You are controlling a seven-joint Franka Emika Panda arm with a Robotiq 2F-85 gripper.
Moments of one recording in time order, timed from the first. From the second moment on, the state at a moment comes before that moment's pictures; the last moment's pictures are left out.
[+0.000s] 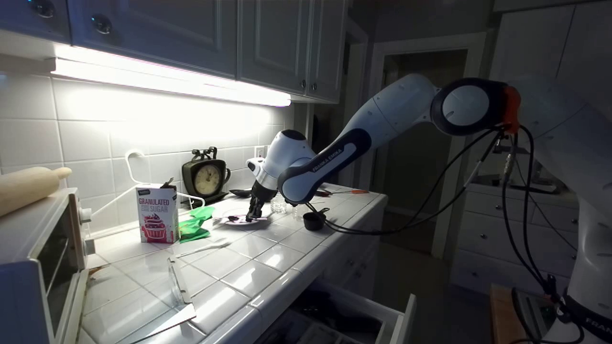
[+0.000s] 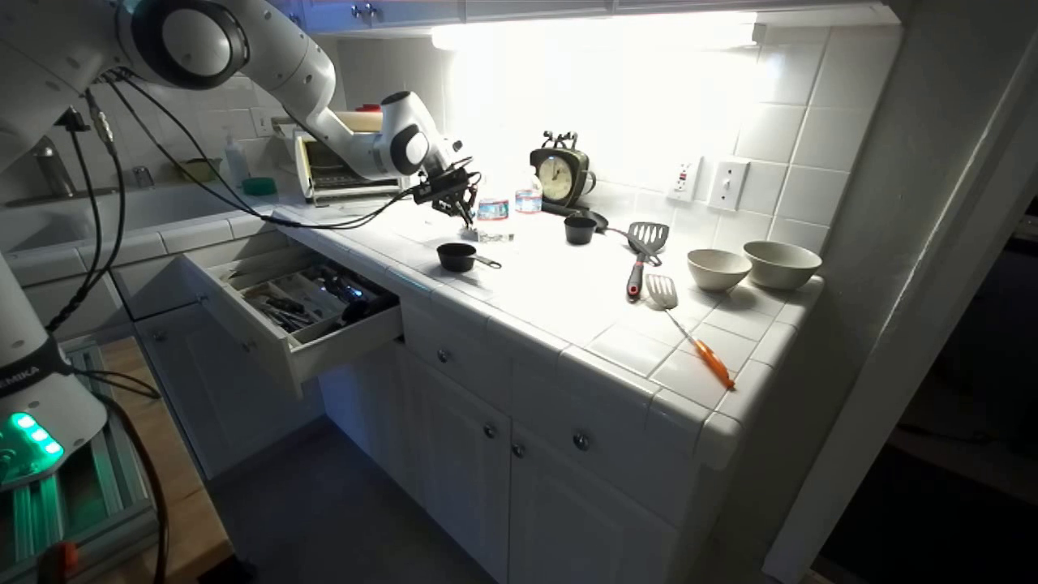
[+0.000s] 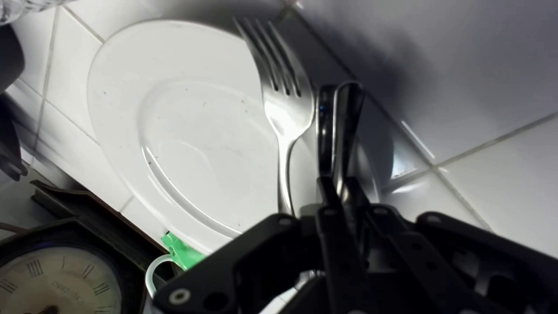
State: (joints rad) arm 0.09 0.83 0.01 -1.42 -0.30 2.80 -0.47
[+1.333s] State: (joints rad) arm 0.10 0.84 -0.01 -1.40 -0.31 2.78 -0.42
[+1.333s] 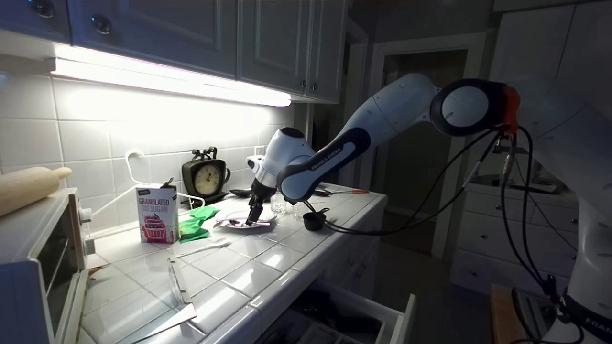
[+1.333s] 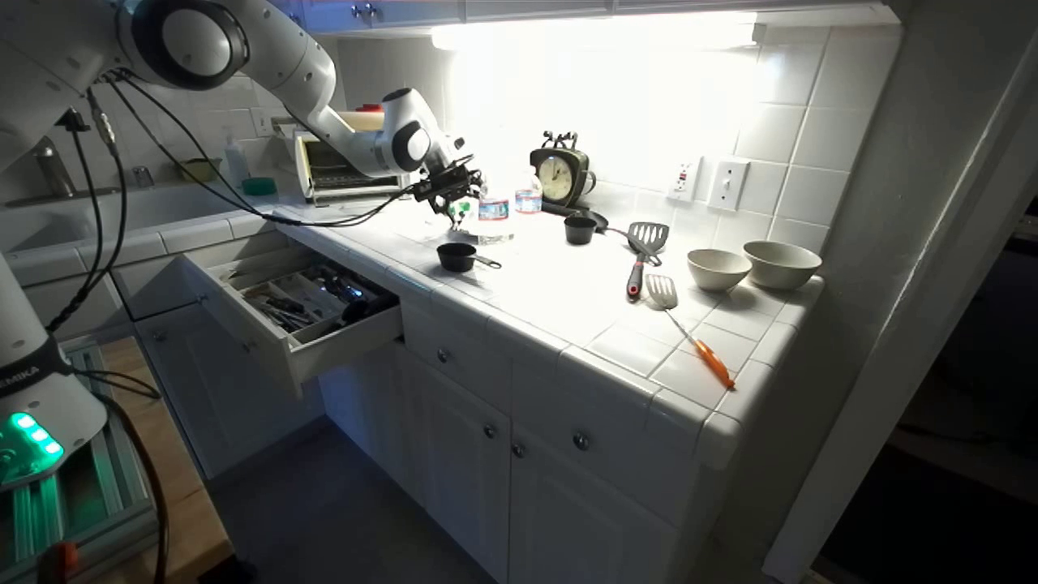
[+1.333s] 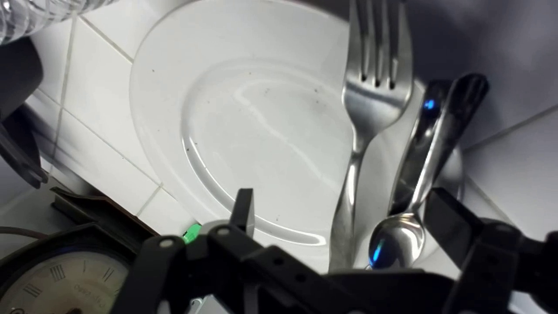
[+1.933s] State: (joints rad) arm 0.14 0.81 -0.06 -1.41 -0.30 2.83 -0.23
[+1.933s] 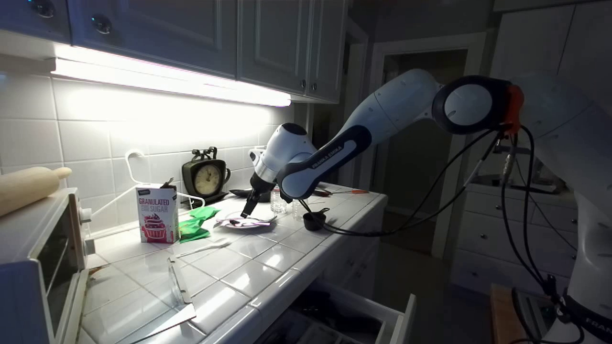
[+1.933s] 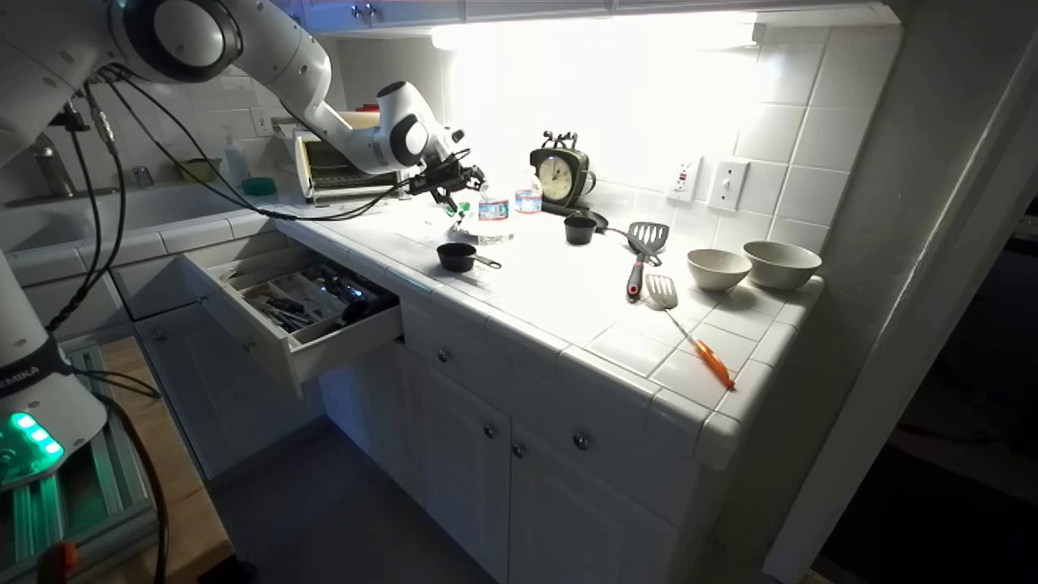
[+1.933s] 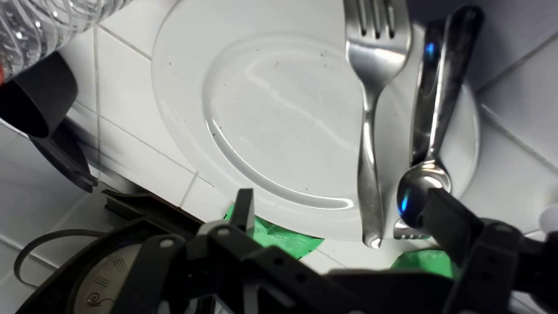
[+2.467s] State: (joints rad) arm 0.18 0.66 -0.07 -1.53 -0.29 2.53 -0.03
